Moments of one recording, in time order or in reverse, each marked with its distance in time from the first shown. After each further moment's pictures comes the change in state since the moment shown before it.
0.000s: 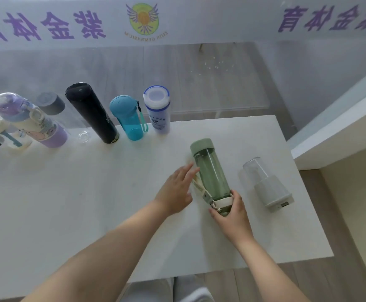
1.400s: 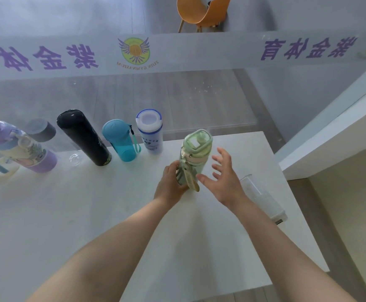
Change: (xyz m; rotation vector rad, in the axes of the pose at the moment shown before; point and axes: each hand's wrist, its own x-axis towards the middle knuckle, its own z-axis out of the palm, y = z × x) left_hand 0.060 -0.005 -0.035 -0.548 0.214 -0.409; right_hand 0.067 -0.133 -0.041 0.215 -0.086 -0.255
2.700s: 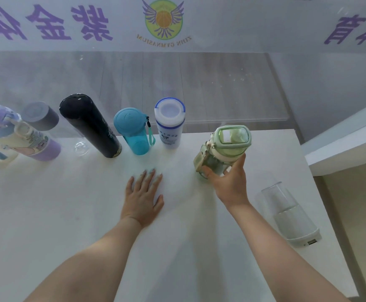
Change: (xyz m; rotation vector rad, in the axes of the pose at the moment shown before) left_hand -0.014 -0.137 -0.062 0.858 -0.034 0.089; right_hand 0.057 0.023 0.065 0.049 0.215 -0.037
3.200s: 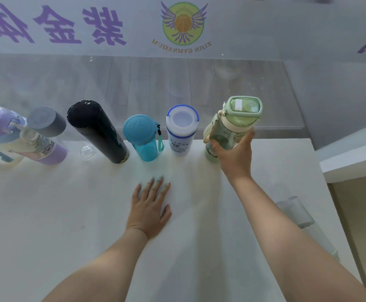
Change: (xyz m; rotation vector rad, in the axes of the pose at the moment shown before) left_hand 0.001 -0.001 0.000 -0.015 0.014 0.022; right_hand 0.088 -0.016 0.036 -0.028 0.101 -0.006
